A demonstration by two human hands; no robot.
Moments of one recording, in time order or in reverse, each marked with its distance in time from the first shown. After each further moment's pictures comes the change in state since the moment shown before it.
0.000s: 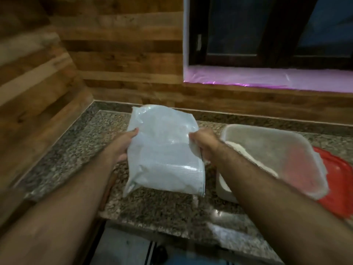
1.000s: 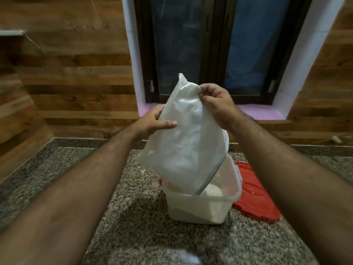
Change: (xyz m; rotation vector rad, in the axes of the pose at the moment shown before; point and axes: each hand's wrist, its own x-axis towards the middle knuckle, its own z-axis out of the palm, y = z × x) left_hand -0.113 0.135 0.284 0.554 -0.521 0.657; right_hand -0.114 -0.141 -0.245 0.013 0.072 -0.802
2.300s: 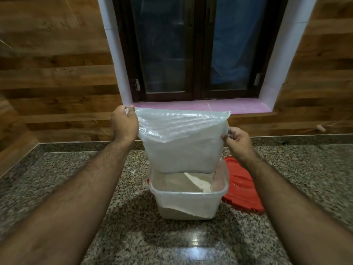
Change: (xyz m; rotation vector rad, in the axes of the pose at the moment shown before) left_hand 0.013 -0.014 0.030 0.237 1.004 -0.073; right_hand -0.076 0.149 -0.104 -0.106 0.254 0.206
